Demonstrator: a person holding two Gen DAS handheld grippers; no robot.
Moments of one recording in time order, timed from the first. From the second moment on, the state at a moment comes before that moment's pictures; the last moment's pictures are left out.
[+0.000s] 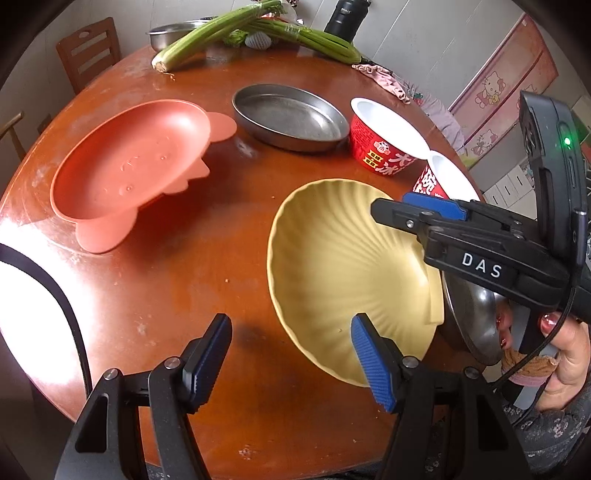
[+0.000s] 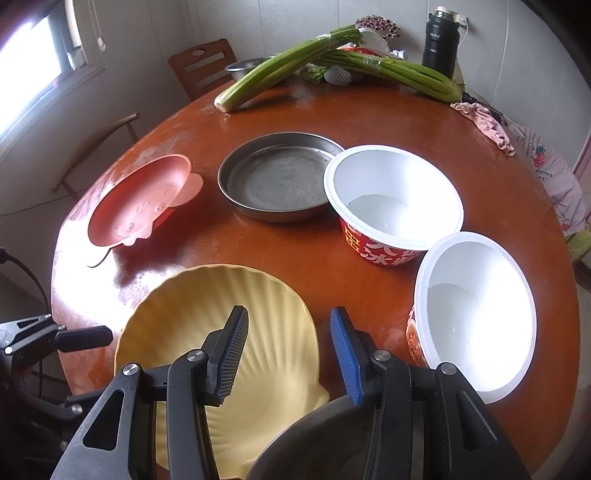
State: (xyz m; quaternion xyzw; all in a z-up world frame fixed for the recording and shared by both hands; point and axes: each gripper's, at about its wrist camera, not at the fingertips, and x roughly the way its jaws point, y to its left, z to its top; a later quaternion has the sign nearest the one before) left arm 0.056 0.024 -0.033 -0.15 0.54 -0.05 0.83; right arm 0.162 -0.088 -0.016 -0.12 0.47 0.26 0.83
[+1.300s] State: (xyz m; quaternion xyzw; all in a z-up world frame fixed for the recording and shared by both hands) left arm 0.063 0.089 -0.029 -0.22 0.48 0.01 0.85; right arm 0.146 -0.051 -0.017 -0.04 0.50 0.32 0.81
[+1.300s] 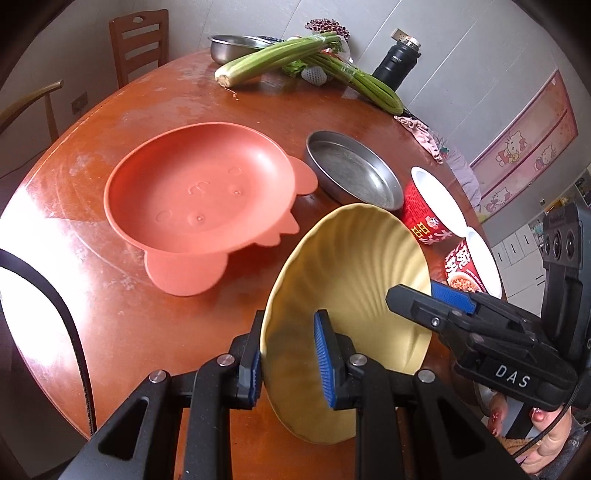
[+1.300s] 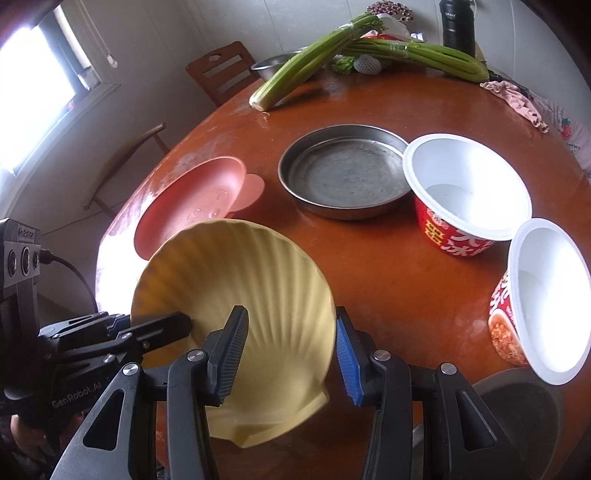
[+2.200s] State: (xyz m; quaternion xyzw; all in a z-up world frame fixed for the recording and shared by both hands) left arm 0.056 0.146 0.008 -0.22 0.45 0.02 0.87; right arm 0.140 -0.007 0.017 -0.01 0.48 0.34 0.81
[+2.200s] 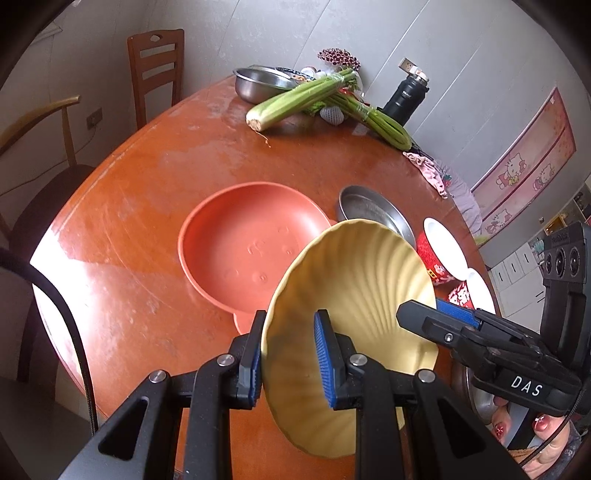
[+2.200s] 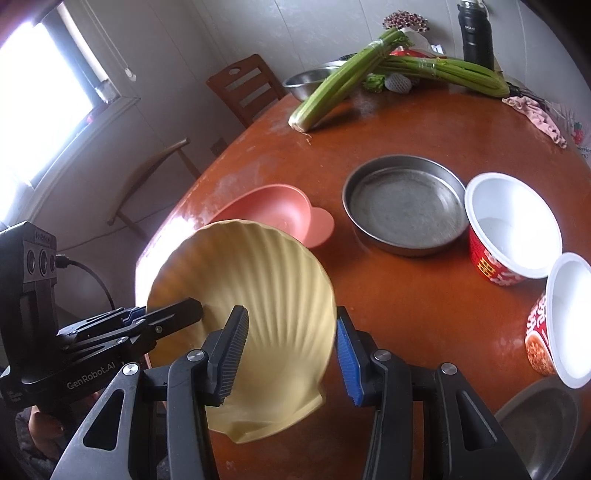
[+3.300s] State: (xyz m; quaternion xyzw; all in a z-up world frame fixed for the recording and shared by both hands) left arm 0.120 0.219 -0.009 -0.22 0.45 0.03 0.87; right arm 0.188 0.068 0.001 -0.01 0.47 0.30 0.83
